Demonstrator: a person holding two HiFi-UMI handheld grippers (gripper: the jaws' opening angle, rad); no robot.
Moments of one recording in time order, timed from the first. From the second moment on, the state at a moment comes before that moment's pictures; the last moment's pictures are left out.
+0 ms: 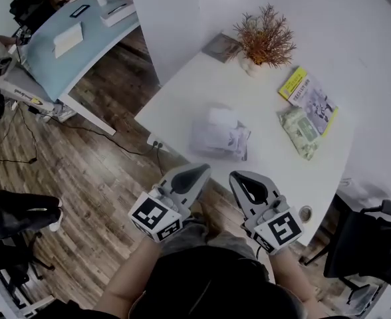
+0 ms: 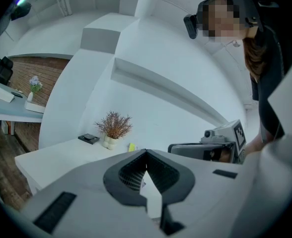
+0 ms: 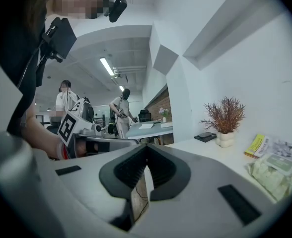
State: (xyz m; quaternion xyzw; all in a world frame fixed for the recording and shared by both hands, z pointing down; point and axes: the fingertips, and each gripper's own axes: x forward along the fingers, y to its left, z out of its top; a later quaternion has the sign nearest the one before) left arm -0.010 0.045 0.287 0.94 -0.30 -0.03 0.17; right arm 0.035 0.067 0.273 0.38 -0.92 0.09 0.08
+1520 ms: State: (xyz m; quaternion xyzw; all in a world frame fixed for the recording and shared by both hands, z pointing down) left arm 0.010 0.182 0.281 0.93 -0.33 -0.03 0.17; right arm 0.056 0.191 0.271 0.36 -0.92 0.09 0.09
